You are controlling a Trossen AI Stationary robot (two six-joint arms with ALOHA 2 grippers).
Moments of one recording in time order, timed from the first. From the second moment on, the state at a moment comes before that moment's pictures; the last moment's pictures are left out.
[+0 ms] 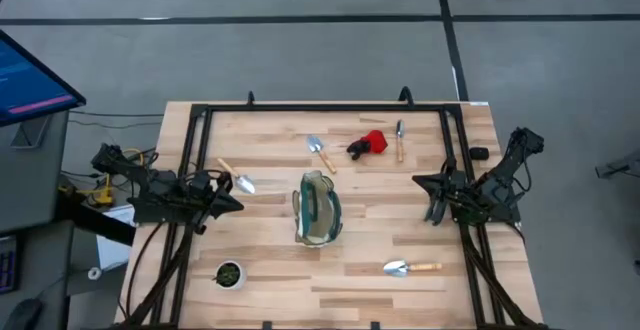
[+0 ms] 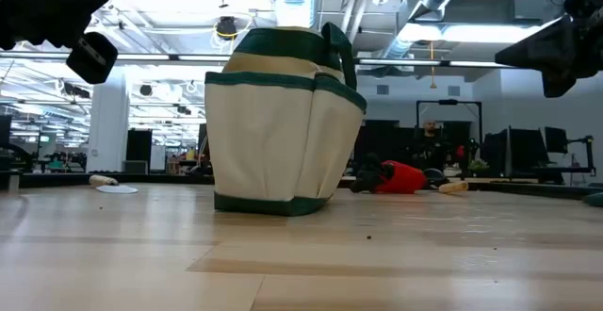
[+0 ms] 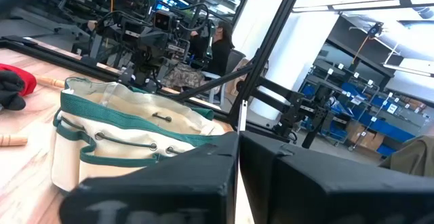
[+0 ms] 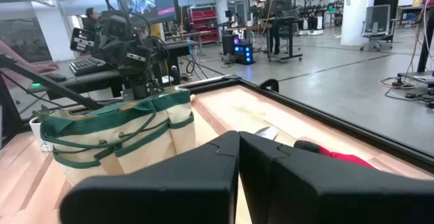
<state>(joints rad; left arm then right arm) -0.46 0.01 0.01 0.11 -0.28 -0.40 0.79 0.01 0.00 0.01 1.18 0.10</state>
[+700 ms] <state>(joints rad) -0.46 0.01 0.01 0.11 -0.28 -0.40 0.79 0.01 0.00 0.01 1.18 0.10</state>
